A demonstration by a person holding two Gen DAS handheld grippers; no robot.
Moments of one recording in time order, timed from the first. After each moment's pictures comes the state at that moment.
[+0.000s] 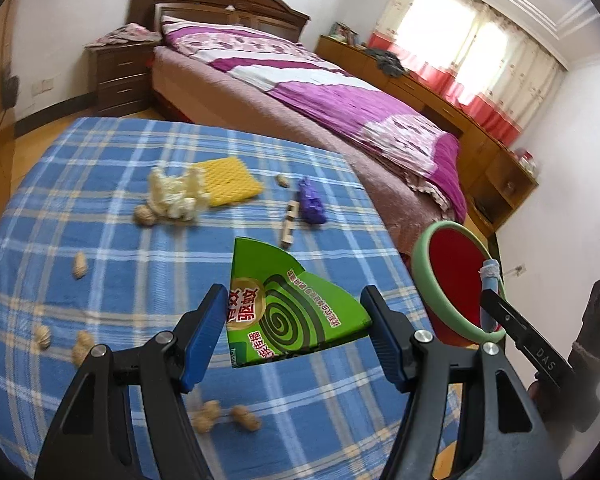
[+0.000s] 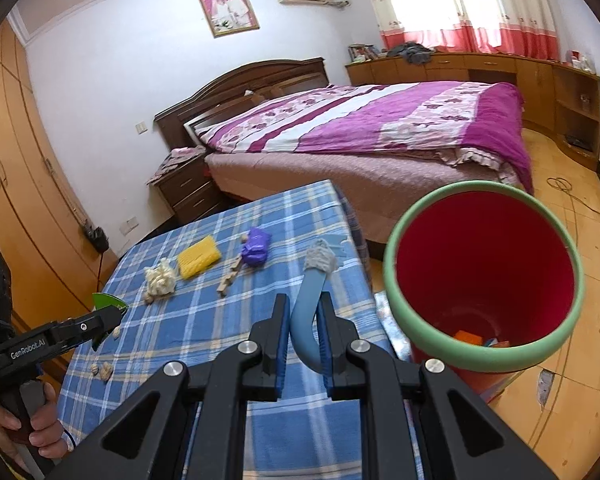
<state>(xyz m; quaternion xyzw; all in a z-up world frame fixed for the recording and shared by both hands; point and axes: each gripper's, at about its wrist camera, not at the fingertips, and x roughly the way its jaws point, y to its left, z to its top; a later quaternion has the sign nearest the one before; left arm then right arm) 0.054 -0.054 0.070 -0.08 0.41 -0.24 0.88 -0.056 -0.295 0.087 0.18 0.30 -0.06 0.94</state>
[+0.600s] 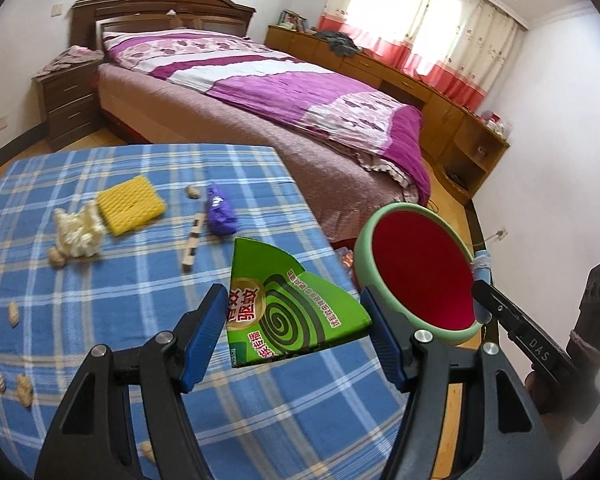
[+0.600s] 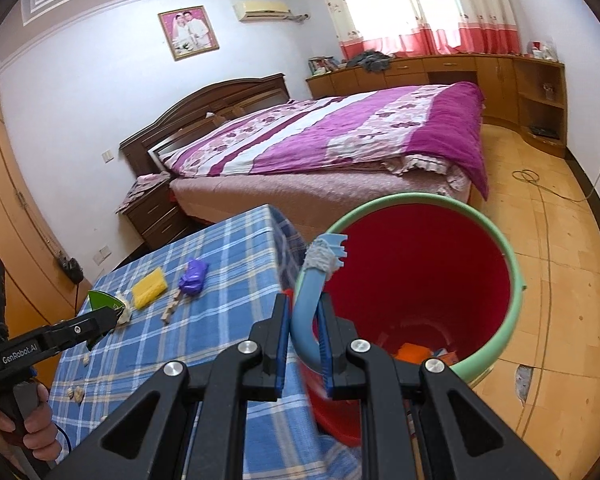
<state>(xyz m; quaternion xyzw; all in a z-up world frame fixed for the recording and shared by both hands) 0.054 -0.152 0.081 -0.03 0.40 -0.31 0.86 -0.079 -0.367 0.088 0.20 0.28 -0.13 0.93</state>
